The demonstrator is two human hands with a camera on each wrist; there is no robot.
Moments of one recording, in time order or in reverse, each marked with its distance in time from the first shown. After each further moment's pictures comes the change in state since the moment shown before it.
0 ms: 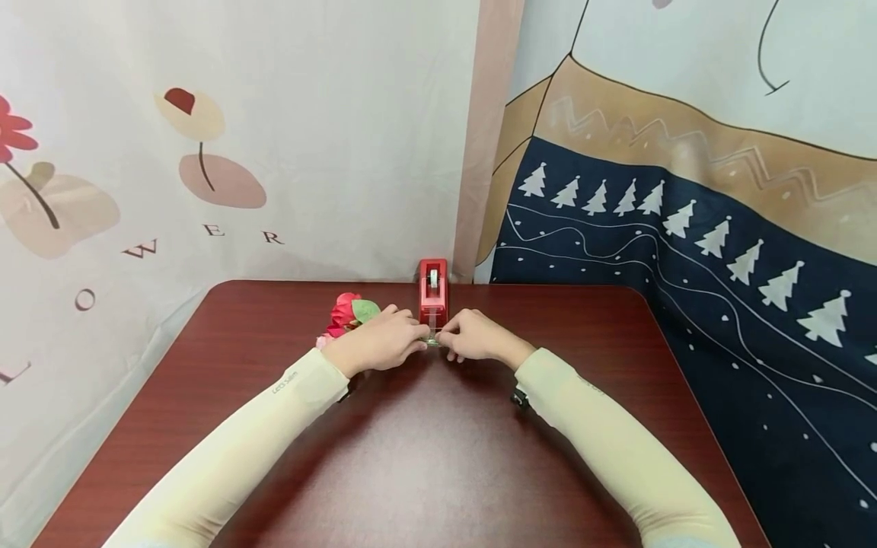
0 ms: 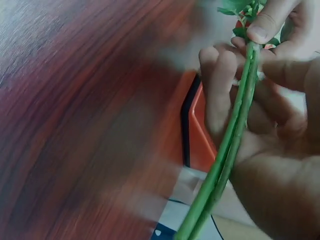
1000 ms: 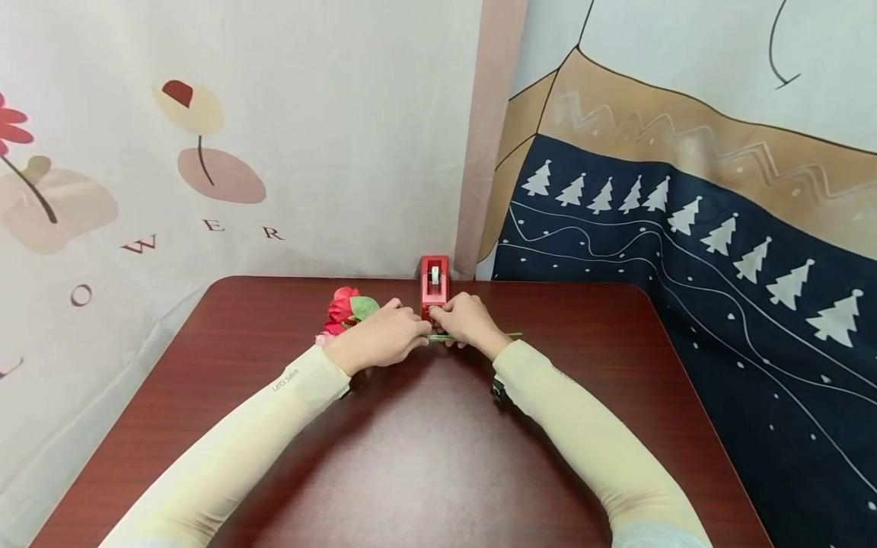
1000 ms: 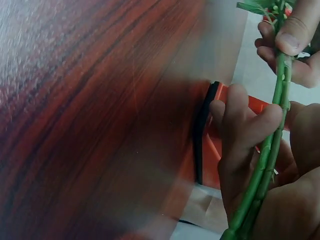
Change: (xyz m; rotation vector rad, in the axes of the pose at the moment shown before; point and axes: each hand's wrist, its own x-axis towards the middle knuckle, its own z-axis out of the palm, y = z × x) left_hand 0.003 -0.002 0.002 0.085 0.063 0.034; right_hand 0.040 -0.002 0.018 0.027 0.319 0.251
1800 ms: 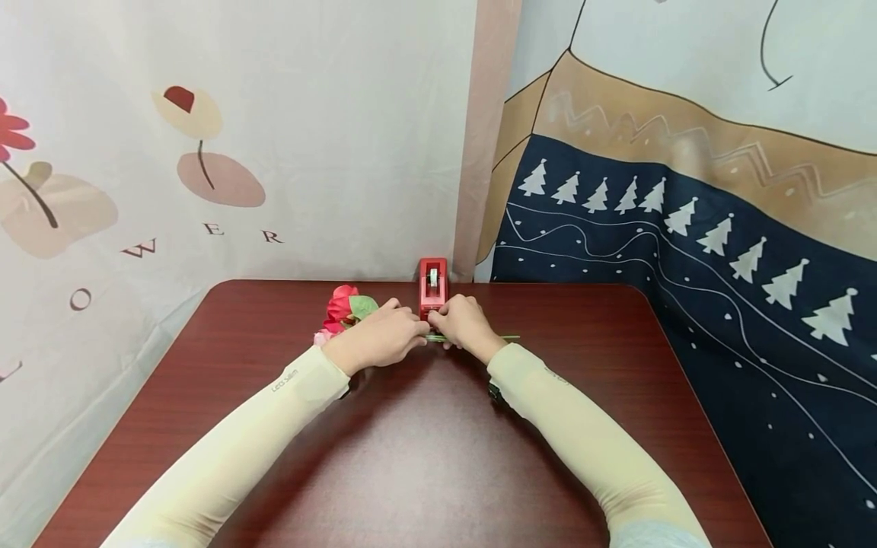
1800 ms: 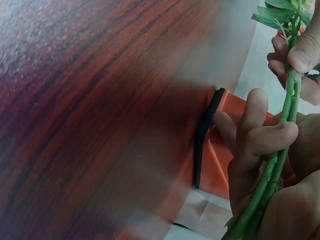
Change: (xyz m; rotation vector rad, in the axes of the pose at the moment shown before) left_hand 0.003 0.002 -0.005 0.013 -0.012 -0.012; right_hand -0.002 -0.005 0.002 -0.049 0.011 -0.037
